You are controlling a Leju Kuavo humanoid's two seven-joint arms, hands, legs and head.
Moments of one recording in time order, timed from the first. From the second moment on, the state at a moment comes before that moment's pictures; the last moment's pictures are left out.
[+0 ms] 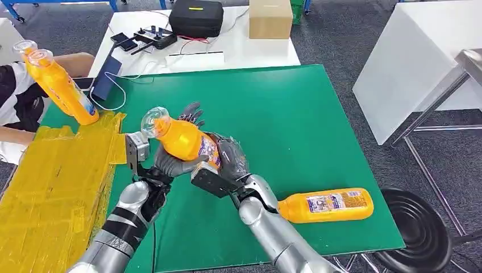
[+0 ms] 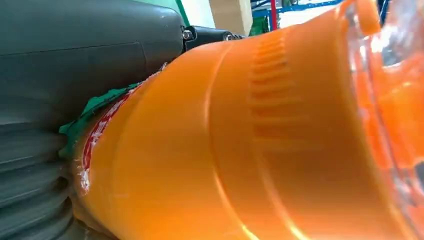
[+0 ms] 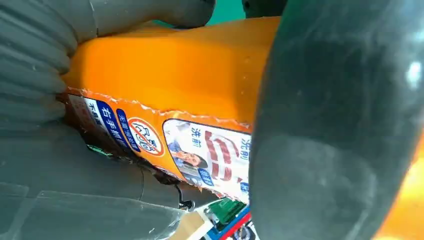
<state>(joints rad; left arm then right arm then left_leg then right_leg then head) -0.44 -0.12 -0.33 -1.07 -0.03 -0.21 -0.40 -0.46 0.31 0.50 -0.86 0.57 -0.22 -0.41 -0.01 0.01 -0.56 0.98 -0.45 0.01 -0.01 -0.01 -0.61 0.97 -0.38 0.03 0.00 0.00</state>
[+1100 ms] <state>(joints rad) -0.45 -0.12 -0.30 -1.07 -0.02 -0.19 -0.42 -0.48 0.32 0.53 -0.82 0.50 -0.22 -0.42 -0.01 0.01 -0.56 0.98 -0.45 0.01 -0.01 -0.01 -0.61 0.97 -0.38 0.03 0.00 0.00</state>
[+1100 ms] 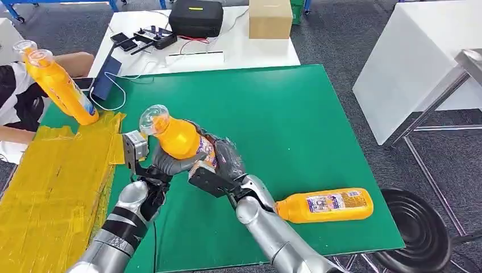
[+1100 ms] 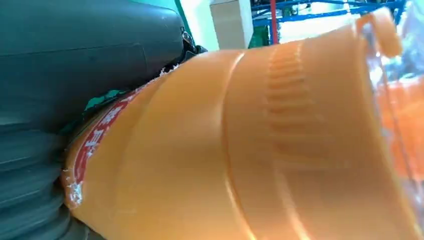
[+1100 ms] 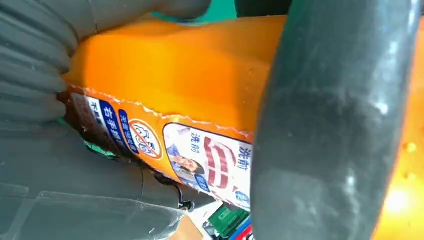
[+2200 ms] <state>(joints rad) -0.41 0.12 -0.06 -1.06 -1.51 0.70 -0.03 -0.38 -0.05 0.54 -1.31 0.51 -0.06 -0.27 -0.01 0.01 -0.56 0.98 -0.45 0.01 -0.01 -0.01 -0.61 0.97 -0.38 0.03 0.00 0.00</state>
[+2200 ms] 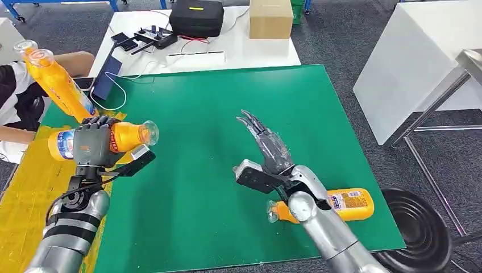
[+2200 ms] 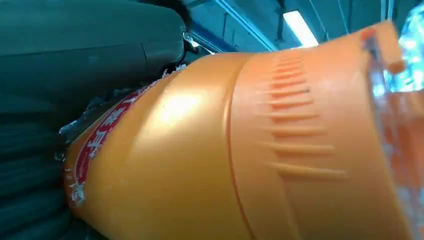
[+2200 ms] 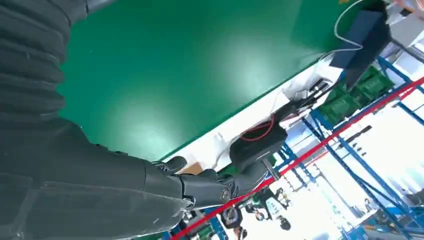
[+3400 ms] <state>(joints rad) -0.52 0.17 -0.03 -0.54 -1.50 0.63 0.00 -0.32 -0.17 0.52 -1.44 0.53 -0.06 -0.26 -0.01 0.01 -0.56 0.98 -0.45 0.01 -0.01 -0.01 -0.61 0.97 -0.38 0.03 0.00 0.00</state>
